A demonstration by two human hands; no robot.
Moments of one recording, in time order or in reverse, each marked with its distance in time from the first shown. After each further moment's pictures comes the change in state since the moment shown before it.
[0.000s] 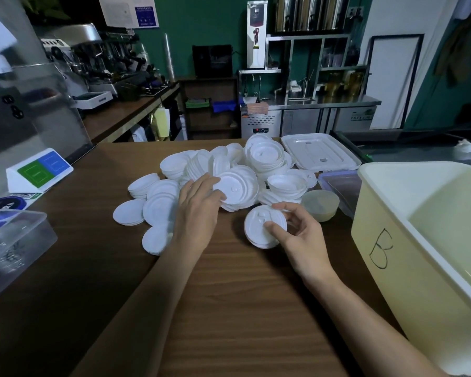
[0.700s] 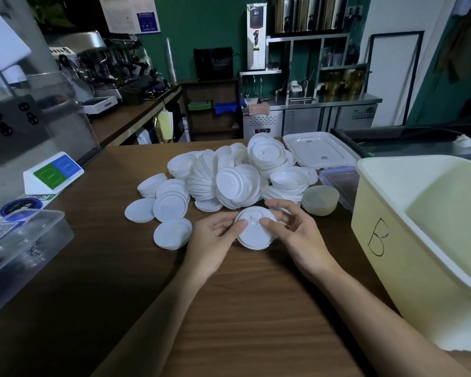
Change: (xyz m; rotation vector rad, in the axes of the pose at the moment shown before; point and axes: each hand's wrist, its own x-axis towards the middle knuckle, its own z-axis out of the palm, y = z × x) left_hand -0.044 0.056 -0.051 -1.114 -0.225 -0.681; right_hand -0.011 -0.011 0.004 0.160 -0.186 0.069
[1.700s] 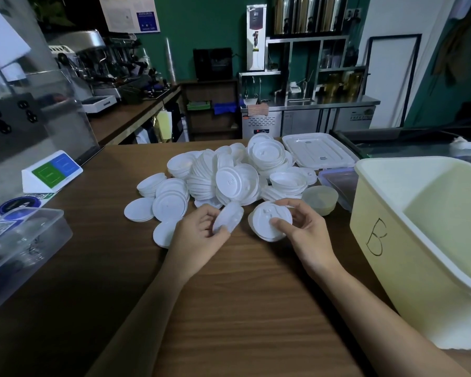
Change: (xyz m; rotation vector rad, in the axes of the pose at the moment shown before) left_hand -0.003 0.010 -0.027 0.324 0.045 0.070; right_hand 0.005 0.006 -0.012 -0.093 0.168 -0.049
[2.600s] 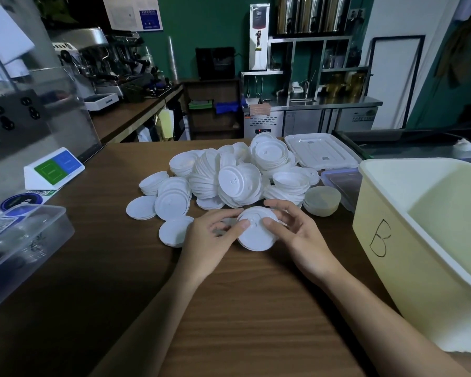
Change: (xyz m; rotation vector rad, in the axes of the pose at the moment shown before) left_hand -0.002 -0.001 0.019 -0.203 -0.026 0.003; right_hand -0.012 -0.014 0.010 0.111 -0.252 0.055
